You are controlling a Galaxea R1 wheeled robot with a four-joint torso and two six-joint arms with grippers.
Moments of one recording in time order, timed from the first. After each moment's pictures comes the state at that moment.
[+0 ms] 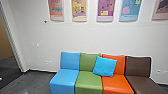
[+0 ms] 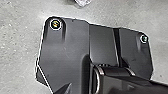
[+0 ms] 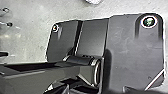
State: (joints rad) left arm 1.46 3.04 -2.72 -0.18 0.03 0.15; right arm -1.59 2.80 -2.32 -0.09 0.11 0.10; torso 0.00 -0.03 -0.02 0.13
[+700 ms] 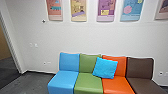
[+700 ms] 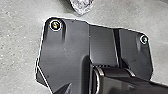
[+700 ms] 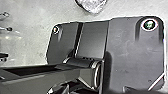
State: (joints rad) left arm 1.45 3.04 -2.72 -0.18 0.03 0.15; right arm -1.59 2.80 -2.32 -0.09 0.11 0.10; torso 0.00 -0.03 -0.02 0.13
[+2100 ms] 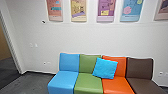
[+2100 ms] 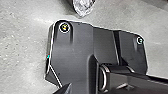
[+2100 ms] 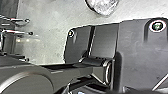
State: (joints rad) left arm 1.45 2.73 -2.32 -0.18 0.05 0.15; right arm -1.58 2.51 -1.88 -0.08 0.11 0.11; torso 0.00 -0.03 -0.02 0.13
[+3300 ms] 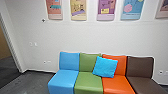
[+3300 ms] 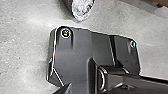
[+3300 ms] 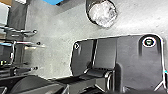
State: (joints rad) left arm 1.41 2.54 -2.10 -0.18 0.04 0.15; right arm -1.49 2.21 -1.53 -0.02 0.11 0.12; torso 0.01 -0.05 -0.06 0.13
